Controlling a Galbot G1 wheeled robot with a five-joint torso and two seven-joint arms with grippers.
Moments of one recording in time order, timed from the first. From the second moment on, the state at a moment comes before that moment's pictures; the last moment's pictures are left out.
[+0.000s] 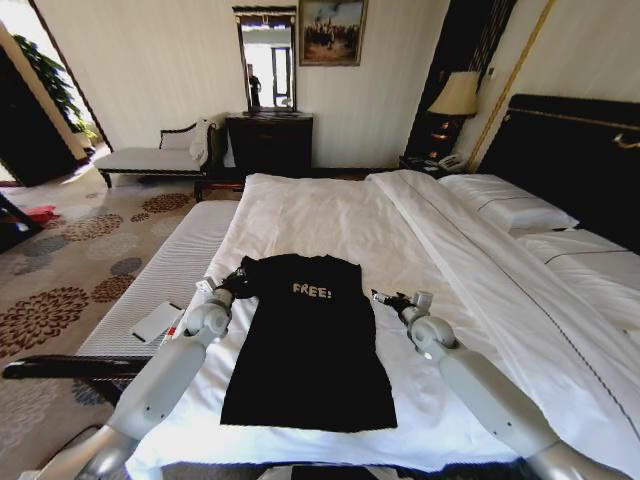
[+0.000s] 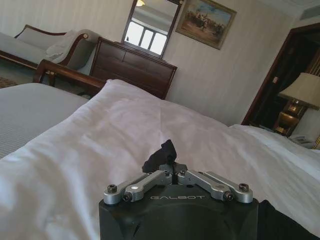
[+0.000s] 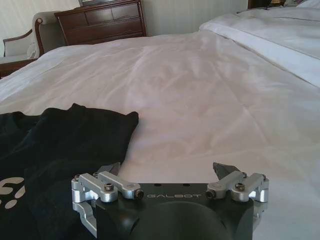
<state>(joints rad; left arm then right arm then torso) 0.77 -1.00 -0.07 -1.60 -1.03 0.10 -0.31 -0.89 0.87 0.13 1.58 0.98 -0.29 0.32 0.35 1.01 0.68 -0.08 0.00</state>
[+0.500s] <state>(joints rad) 0.68 -1.08 0.06 -1.55 -0.95 0.11 -0.35 -0.93 0.87 0.17 1.59 0.97 -0.29 0.30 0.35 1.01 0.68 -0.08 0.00</state>
